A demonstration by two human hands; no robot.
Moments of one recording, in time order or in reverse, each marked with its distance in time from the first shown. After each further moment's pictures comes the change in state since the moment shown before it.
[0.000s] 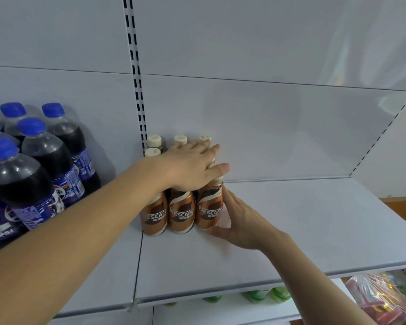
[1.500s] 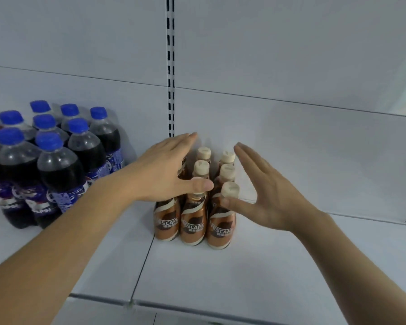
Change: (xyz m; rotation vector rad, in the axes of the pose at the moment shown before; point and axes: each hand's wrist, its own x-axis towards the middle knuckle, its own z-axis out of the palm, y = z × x) left_hand -0.063 -0.038 -0.004 -0.269 0.249 -0.227; right_hand 0.034 -0.045 -0.109 -0.255 0.209 -0.351
